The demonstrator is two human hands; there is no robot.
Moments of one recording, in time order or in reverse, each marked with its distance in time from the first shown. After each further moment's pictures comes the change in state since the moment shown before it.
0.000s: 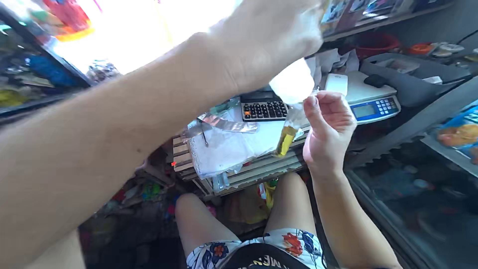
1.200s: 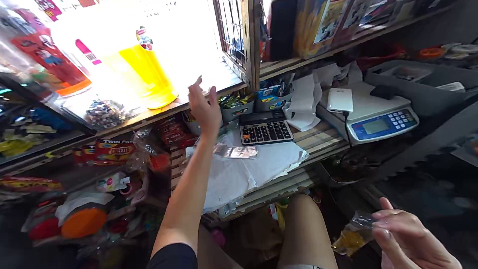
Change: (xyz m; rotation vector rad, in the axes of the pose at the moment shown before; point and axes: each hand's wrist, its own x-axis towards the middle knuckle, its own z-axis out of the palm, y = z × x) left_hand -0.030 -0.010 0.235 -0.512 0.772 -1.245; right_hand -0.104 0.006 -0.155 -0.315 -0.109 -0.025
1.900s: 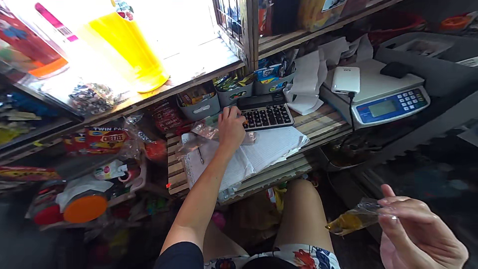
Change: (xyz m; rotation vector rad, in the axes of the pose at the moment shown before) left_hand -0.110 -0.005 0.044 0.325 -0.577 0.181; right_hand -0.003 0.002 -0.004 0.026 0.040 0.028
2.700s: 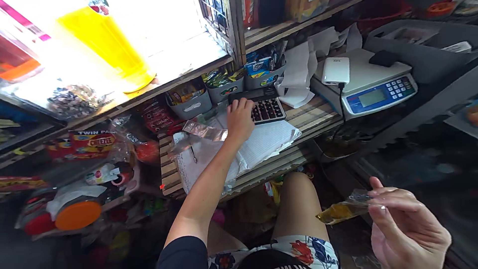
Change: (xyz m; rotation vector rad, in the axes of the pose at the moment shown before) left_hand 0.024 0.040 0.015 -0.154 -0.120 0.018; right_hand -0.007 0.001 -0.002 -0.007 0.029 0.032
